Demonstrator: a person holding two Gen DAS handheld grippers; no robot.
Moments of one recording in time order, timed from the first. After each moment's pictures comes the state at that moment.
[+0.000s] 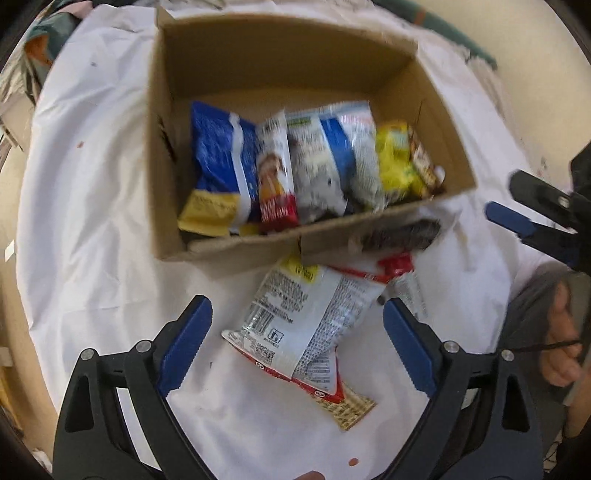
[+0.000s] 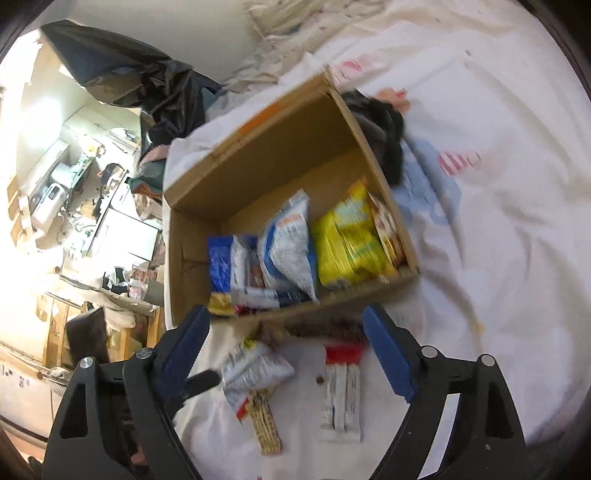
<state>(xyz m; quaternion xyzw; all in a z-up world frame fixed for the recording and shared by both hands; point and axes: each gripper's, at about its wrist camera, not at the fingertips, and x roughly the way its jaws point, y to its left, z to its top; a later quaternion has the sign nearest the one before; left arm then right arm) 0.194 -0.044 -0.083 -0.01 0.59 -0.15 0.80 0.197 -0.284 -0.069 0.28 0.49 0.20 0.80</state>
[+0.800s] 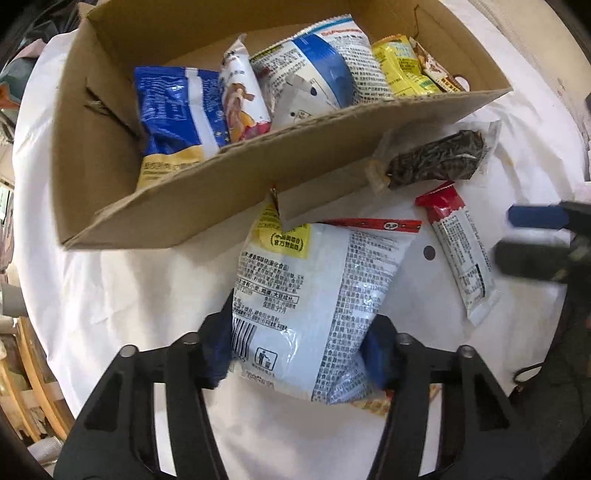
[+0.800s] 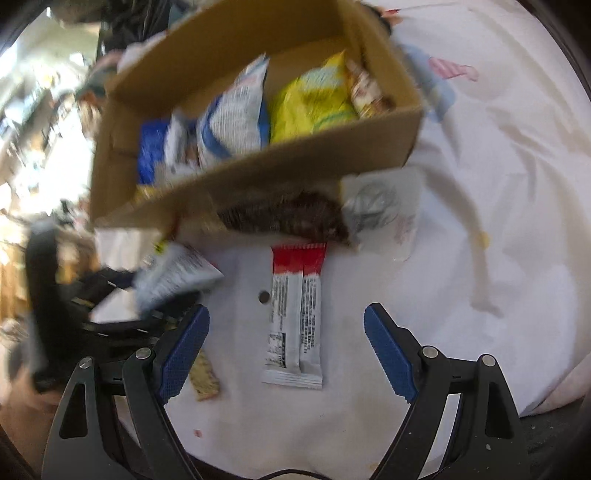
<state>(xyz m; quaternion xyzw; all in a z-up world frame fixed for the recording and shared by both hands) 0.180 -0.069 -0.125 0.11 0.61 -0.14 0.77 0.180 -0.227 -0.131 0.13 0.62 0.17 0.75</state>
